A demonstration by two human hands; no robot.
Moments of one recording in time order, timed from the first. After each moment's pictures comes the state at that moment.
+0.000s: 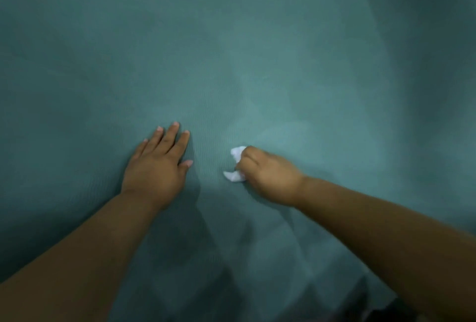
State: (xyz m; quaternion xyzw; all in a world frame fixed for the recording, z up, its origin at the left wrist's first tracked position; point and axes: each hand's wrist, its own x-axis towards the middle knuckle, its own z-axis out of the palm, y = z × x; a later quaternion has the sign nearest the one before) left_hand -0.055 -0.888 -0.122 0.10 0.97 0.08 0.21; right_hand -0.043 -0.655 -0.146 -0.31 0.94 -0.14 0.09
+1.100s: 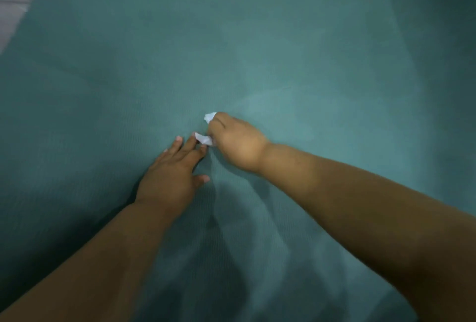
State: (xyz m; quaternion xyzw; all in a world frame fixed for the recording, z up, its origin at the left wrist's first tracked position) left_hand -0.067 -0.897 -0.121 0.09 0.95 0.17 0.26; right_hand -0.130 -0.740 -0.150 -0.32 0.94 -0.13 0.04
